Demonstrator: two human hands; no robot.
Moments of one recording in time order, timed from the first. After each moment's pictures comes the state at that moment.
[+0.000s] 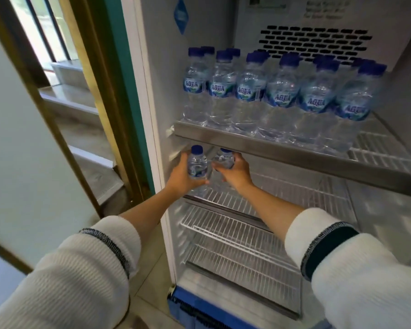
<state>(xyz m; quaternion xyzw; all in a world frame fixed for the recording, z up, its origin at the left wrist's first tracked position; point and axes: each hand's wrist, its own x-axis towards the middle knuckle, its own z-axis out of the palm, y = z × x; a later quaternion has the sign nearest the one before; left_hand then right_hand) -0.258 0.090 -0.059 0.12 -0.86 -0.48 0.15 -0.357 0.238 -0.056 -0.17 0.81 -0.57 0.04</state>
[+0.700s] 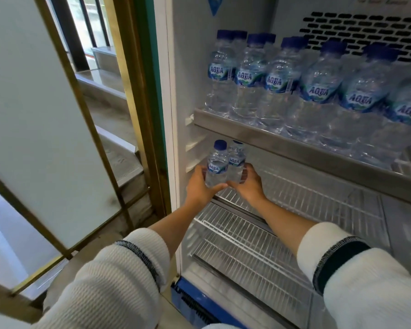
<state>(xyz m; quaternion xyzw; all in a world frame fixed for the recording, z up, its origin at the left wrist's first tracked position) -0.261 0.119 -0.118 0.24 -0.80 -0.49 0.24 -0.366 0.239 -0.109 -0.21 0.82 -0.52 0.10</state>
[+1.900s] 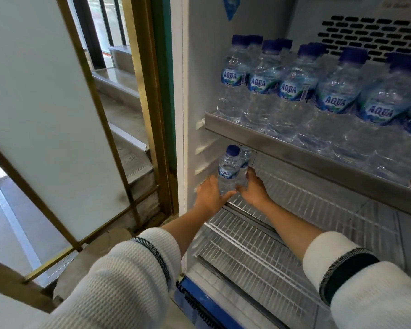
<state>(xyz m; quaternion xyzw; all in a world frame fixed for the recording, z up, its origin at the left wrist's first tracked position) -0.263 0.120 -0.128 0.24 -0.91 -0.30 0.14 -0.360 0.236 -0.091 -0.29 0.83 -0.44 0.16</state>
